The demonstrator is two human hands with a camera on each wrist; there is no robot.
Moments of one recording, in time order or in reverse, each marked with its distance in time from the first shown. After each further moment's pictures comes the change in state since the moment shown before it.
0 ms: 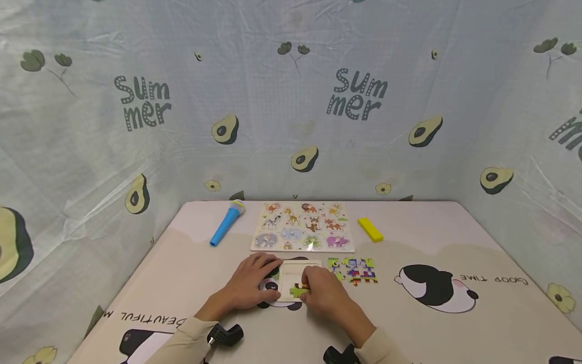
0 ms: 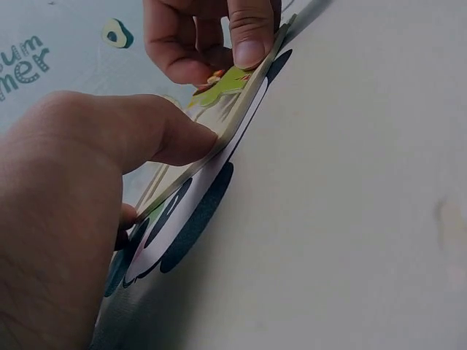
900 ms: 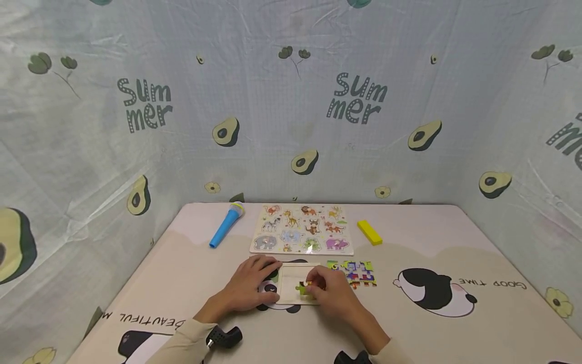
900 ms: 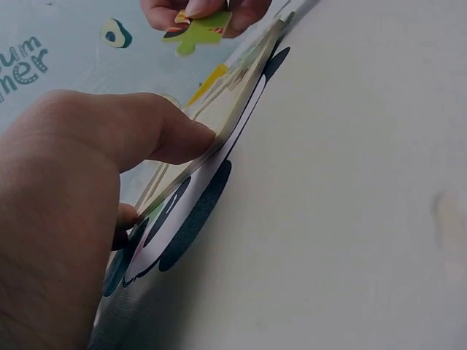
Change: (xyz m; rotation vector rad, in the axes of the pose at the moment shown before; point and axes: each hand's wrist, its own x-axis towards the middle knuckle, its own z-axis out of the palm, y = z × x) left_hand -0.002 0.001 -0.002 -0.006 0.005 0.009; right_hand -0.014 0.021 -0.010 0.400 0.143 -0.070
